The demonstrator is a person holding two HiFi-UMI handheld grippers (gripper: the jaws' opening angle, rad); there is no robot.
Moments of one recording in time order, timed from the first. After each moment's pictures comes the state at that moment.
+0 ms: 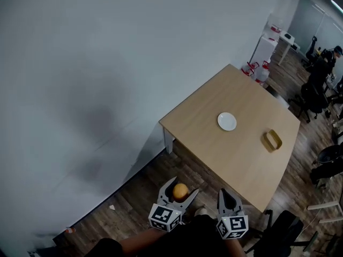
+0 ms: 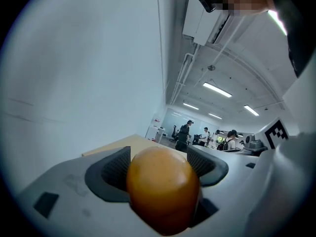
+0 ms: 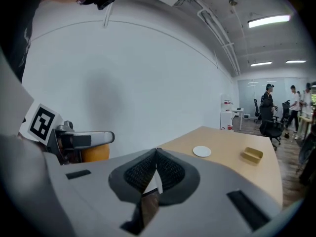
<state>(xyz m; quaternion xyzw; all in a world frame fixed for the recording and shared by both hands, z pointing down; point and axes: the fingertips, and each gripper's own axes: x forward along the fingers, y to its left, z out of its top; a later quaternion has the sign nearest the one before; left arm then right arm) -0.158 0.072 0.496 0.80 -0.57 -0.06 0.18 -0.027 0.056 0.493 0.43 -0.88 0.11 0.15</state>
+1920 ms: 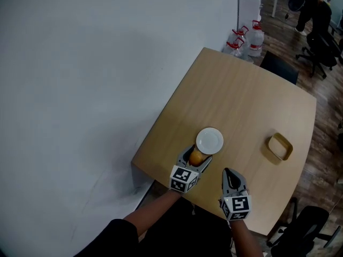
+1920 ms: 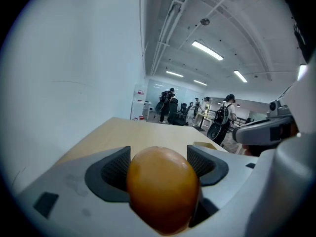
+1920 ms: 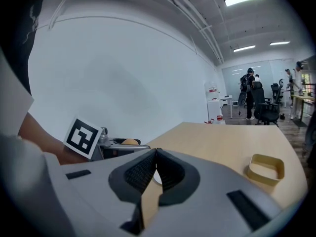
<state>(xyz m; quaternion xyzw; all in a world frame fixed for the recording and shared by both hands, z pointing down) -0.033 -0.378 0.632 0.86 -0.45 0.13 0.18 0.059 -0.309 0.580 0.48 -0.85 0.19 0.13</state>
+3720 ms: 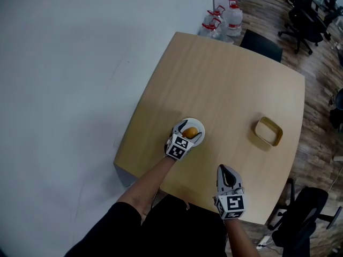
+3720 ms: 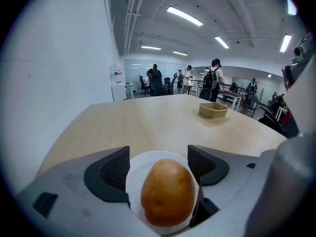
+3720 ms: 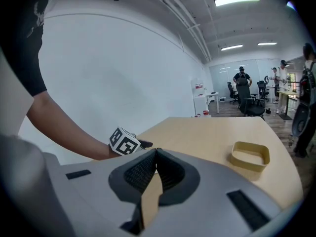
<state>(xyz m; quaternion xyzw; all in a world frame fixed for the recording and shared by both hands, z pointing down) 0.019 -0.471 0.787 0.88 -0.35 0.30 0.13 0.117 -0.303 0.623 0.53 -0.81 0.21 0.14</state>
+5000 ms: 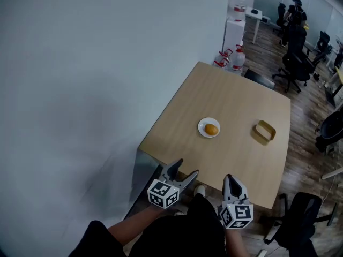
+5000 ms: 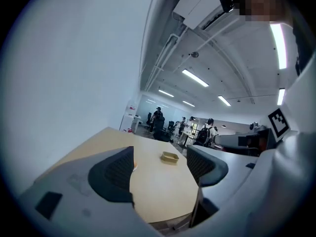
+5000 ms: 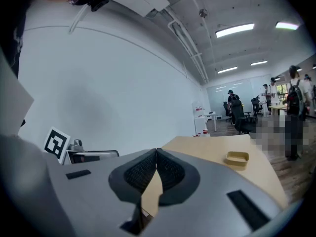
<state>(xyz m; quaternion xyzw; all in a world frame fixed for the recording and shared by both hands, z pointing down) -0.119 -0.135 0.522 0.89 -0.41 0.00 0.18 0.025 -0.093 0.481 0.57 -0.81 0.14 0.06</state>
